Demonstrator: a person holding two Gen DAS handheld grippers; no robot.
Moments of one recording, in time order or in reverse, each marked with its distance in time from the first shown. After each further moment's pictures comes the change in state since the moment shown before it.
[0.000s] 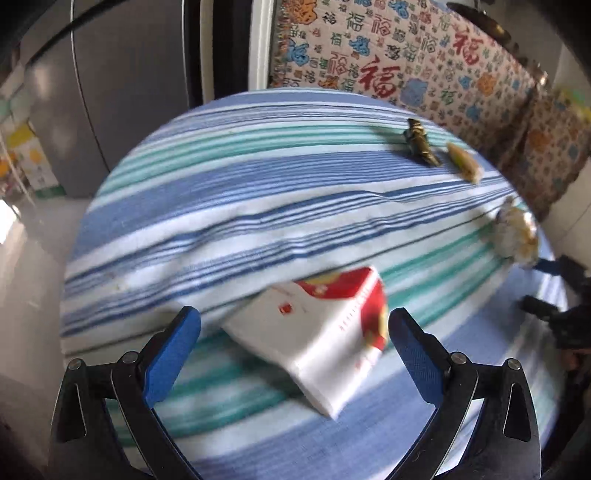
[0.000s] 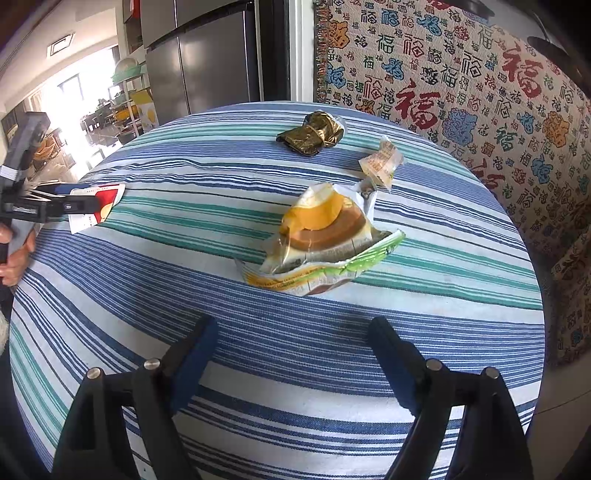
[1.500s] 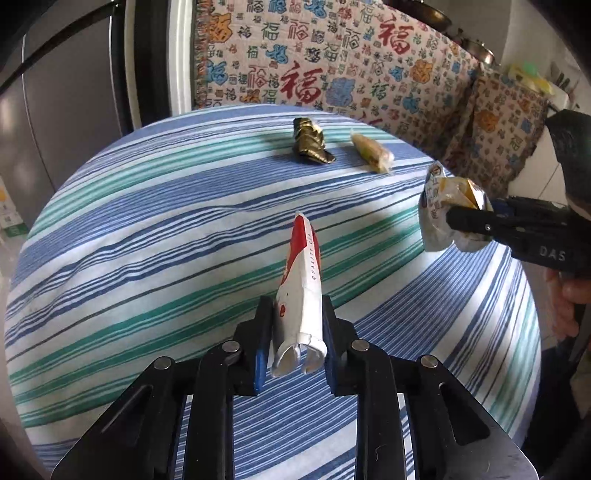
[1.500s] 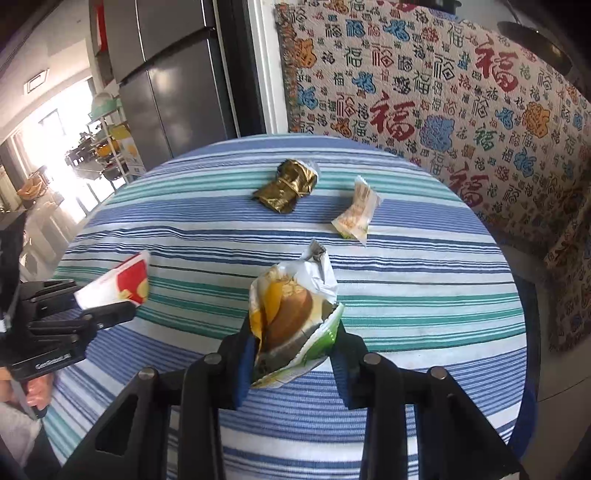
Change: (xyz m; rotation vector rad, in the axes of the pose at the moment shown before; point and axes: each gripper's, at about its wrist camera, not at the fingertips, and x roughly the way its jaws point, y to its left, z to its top) left arm -0.010 -0.100 0.001 0.105 -0.062 -0.147; right arm -0.019 -0.008 0.045 0.125 -0.056 -0.011
